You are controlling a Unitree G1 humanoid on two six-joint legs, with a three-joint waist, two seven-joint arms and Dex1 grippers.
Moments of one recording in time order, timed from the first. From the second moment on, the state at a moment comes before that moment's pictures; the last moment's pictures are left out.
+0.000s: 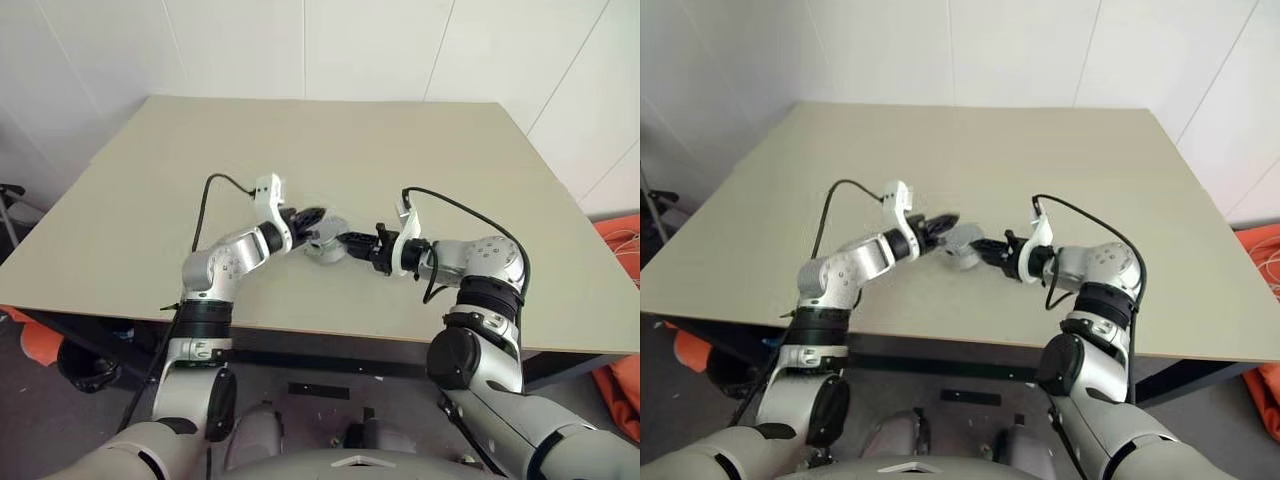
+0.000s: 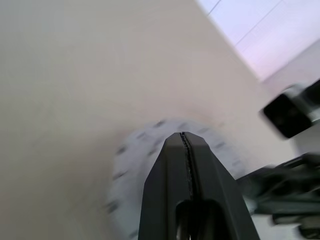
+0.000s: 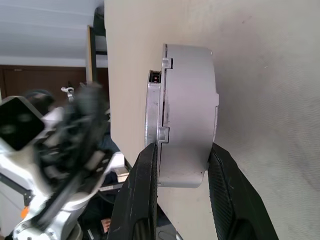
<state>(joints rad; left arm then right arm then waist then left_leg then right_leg) -0.62 -0.02 0.19 0.09 -0.54 0.86 -0.45 -0.80 -0.03 -0.75 0.38 0.48 1.60 0.30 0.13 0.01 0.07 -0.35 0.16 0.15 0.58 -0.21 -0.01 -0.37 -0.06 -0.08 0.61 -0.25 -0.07</state>
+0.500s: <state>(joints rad) -0.25 -0.10 0.50 -0.20 -1.06 0.97 -0.16 -0.83 -0.04 -0.78 0.41 0.49 1.57 0.30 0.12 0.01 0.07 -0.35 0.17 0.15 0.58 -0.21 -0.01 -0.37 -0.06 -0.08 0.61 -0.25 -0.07</state>
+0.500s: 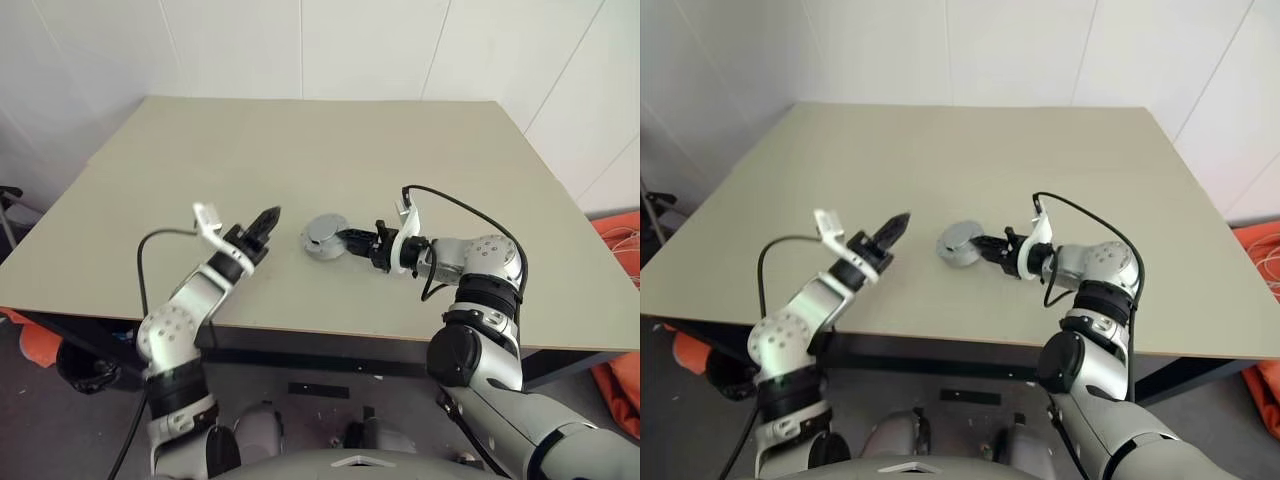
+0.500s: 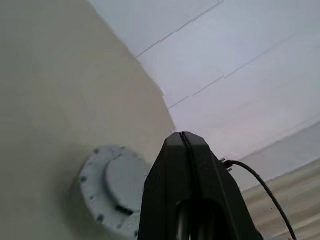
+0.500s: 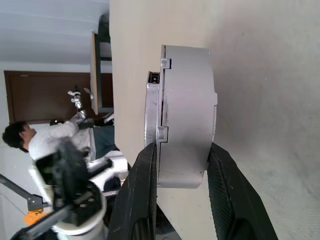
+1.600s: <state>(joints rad) -0.17 -0.08 0.37 -0.09 -1.56 0.87 0.12 -0.94 0.09 -0.84 0.30 0.73 1.61 0.11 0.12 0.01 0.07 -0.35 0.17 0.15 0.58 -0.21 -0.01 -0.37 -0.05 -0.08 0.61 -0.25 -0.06</state>
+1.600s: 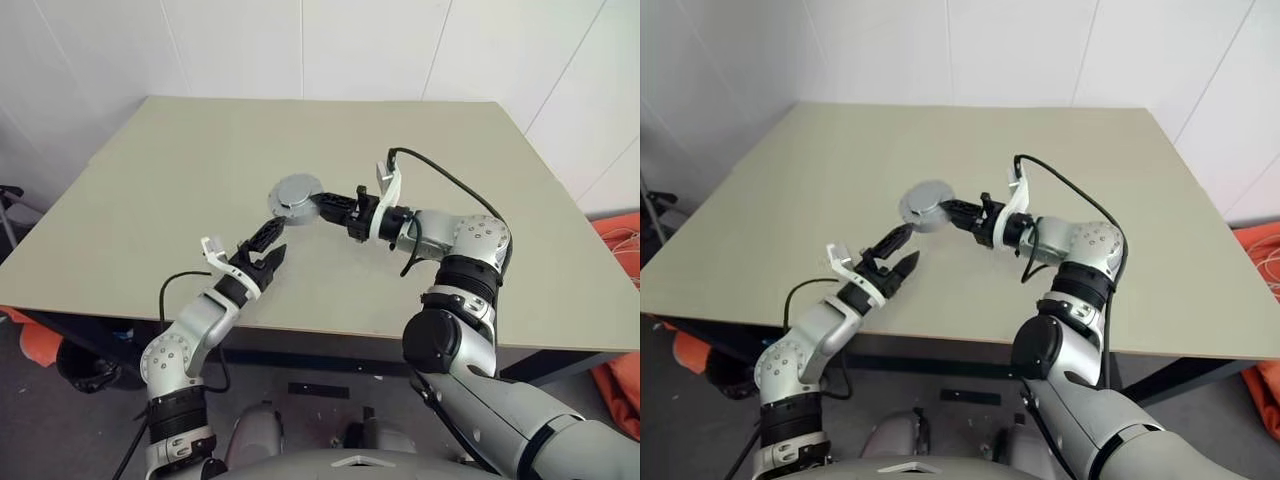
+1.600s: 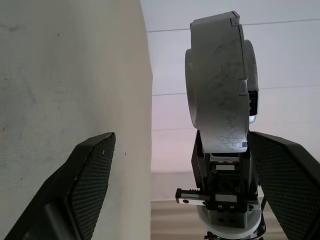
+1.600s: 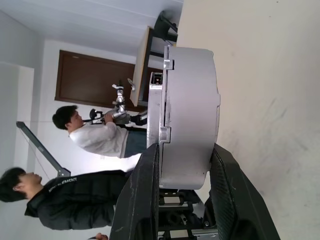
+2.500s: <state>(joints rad) -0.23 -0.08 0.35 0.00 -1.58 0.72 -0.02 -0.82 0.09 -0.76 0.27 1.09 1.61 -0.17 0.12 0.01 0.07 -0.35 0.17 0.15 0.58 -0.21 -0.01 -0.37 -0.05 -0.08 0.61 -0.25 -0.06</state>
